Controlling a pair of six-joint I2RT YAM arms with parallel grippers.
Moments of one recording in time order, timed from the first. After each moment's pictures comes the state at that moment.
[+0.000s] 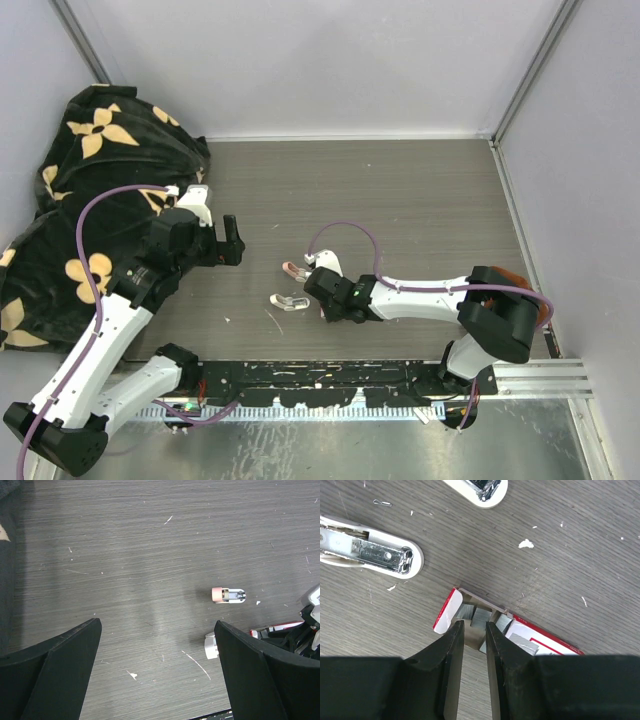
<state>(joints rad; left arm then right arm) -0.42 0.84 0.95 -0.69 -0.12 -0.30 1.11 1.55 0.82 -0.34 0.32 0.56</state>
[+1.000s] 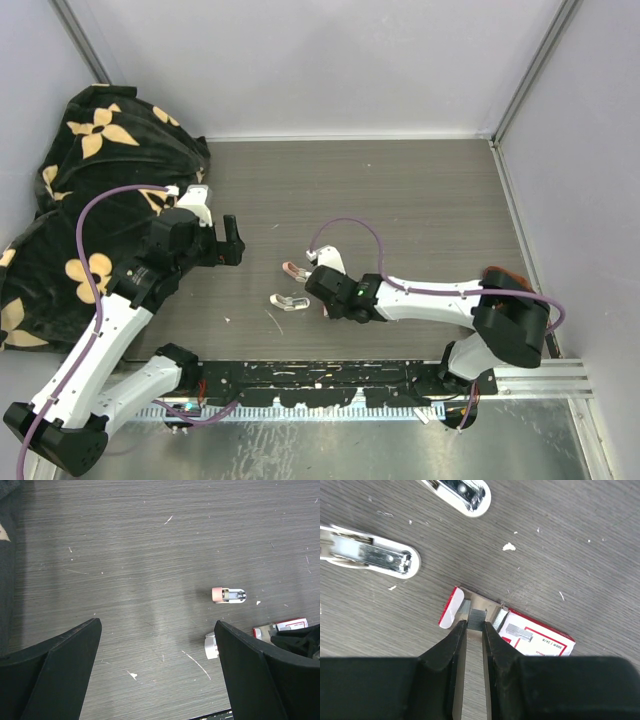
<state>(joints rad) -0.42 0.84 0.95 -0.69 -0.12 -0.30 1.12 1.50 0.84 -0.40 0.38 0.56</state>
